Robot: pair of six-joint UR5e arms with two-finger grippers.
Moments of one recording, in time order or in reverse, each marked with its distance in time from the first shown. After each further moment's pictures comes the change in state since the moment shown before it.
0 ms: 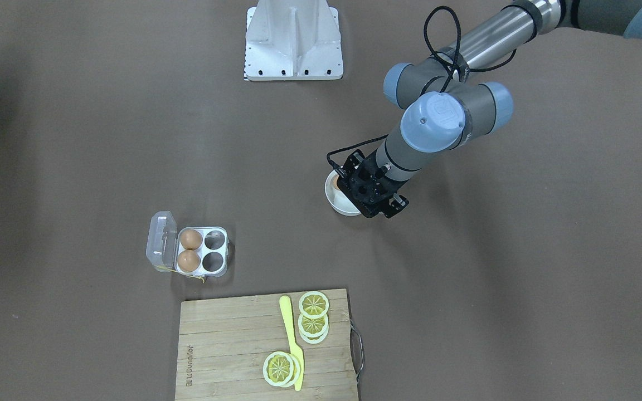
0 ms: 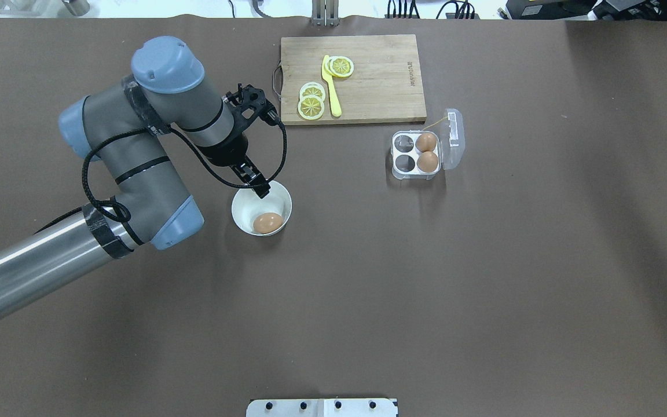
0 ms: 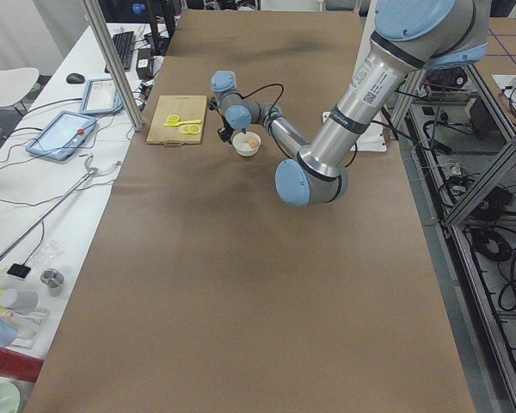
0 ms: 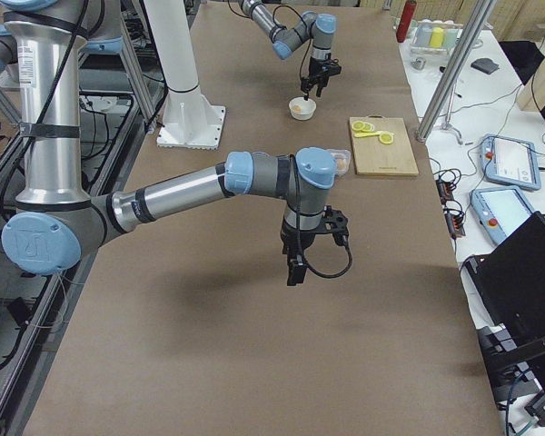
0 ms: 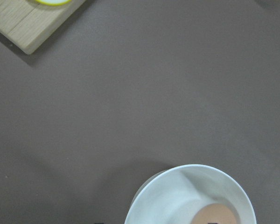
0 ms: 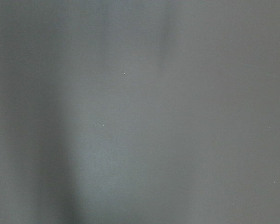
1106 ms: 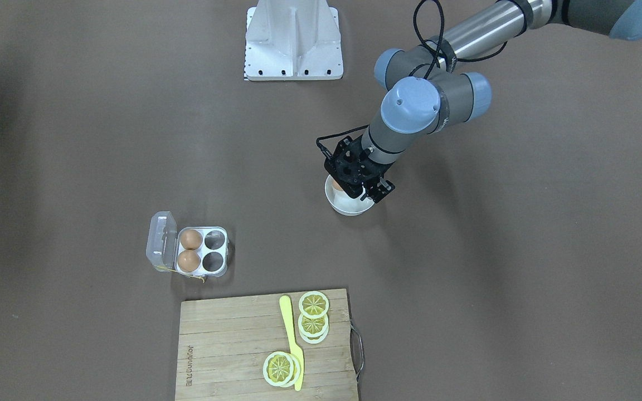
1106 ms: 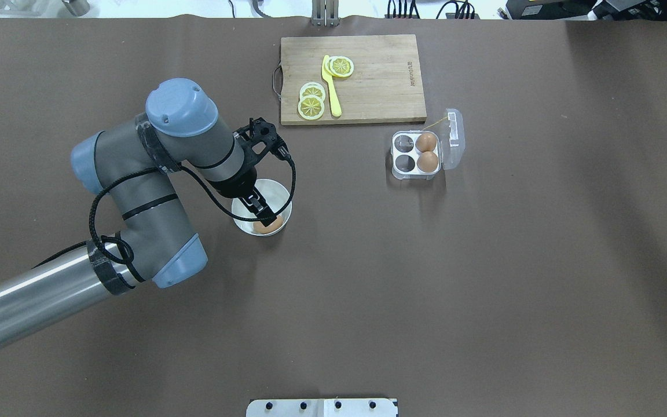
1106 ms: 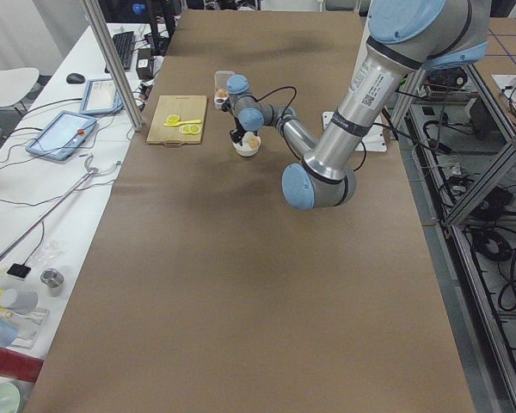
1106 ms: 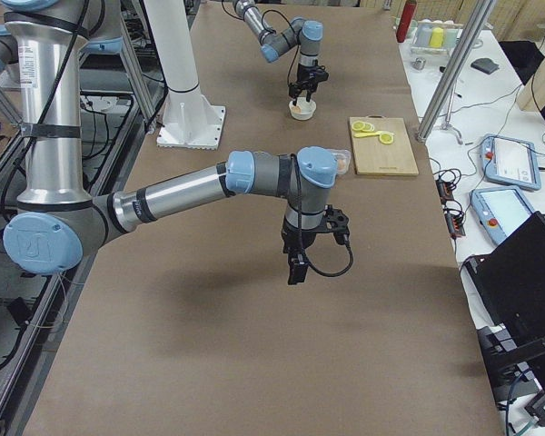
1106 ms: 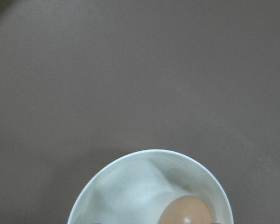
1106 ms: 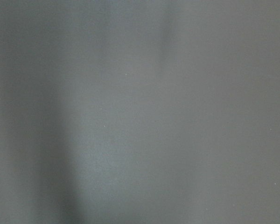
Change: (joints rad) left arm 0.083 0.045 -0.062 0.000 0.077 -0.011; right arm -0.006 0.004 -0.001 -0.001 0.000 0.000
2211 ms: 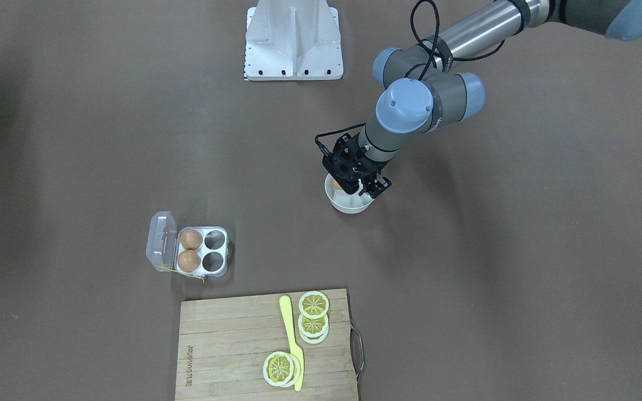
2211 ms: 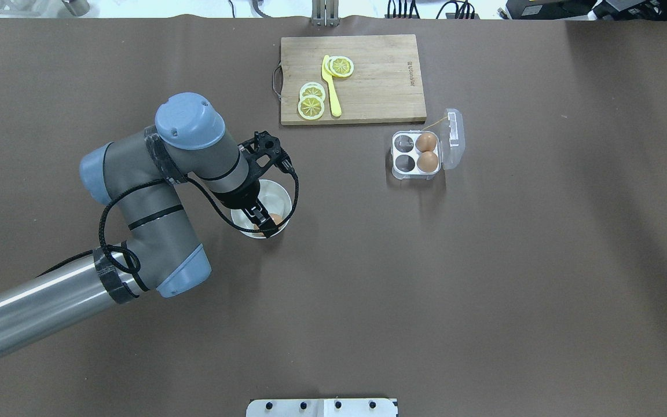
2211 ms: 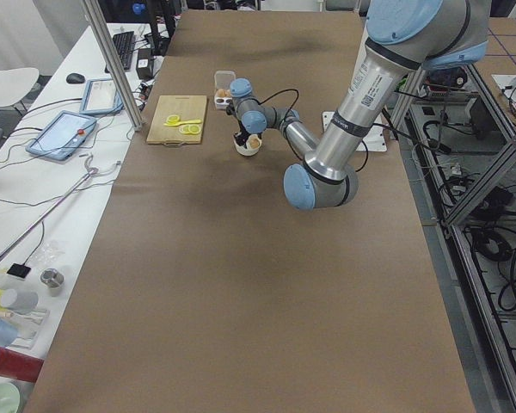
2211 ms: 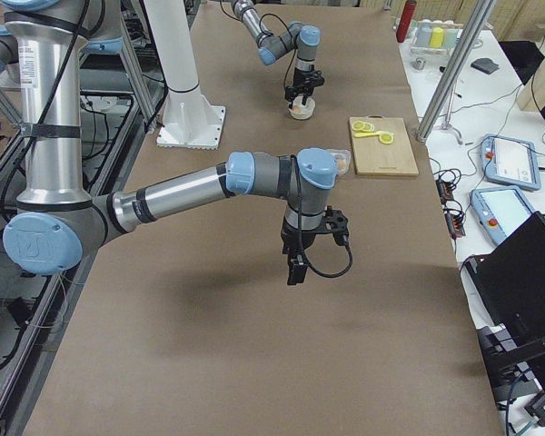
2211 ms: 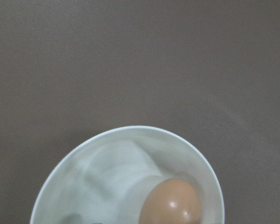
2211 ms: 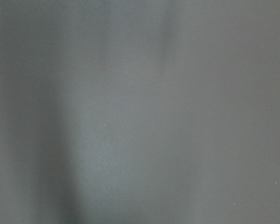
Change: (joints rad) left arm 0.026 -0.003 0.021 0.000 0.001 0.005; right arm -0.004 -0.003 -0.004 0.001 0.000 -0.001
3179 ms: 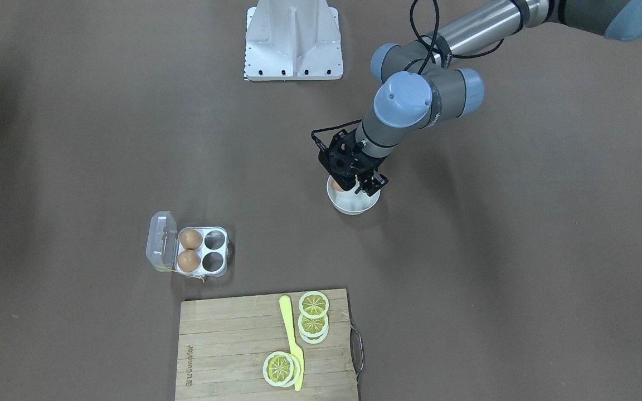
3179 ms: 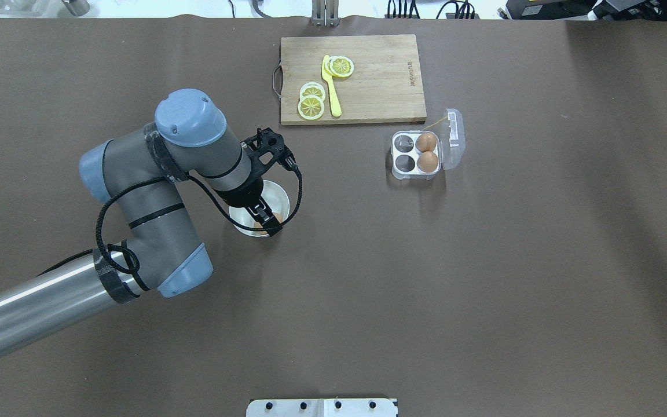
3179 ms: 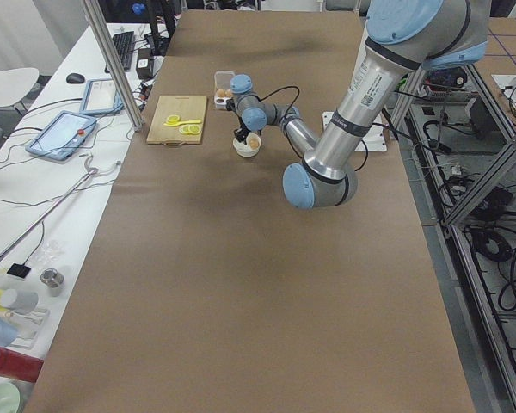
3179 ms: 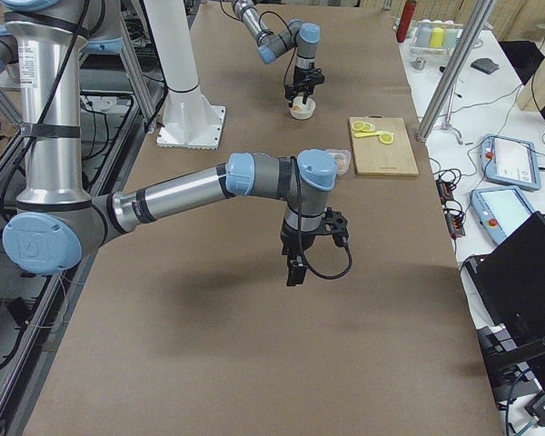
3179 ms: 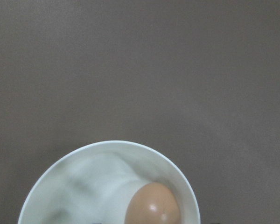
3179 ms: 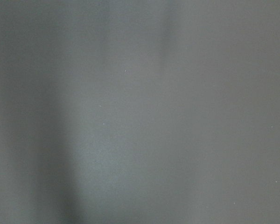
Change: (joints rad) left arm -0.007 -0.009 -0.019 0.007 -0.002 0.000; right arm 0.000 -0.002 -0.002 0.000 0.000 -0.001
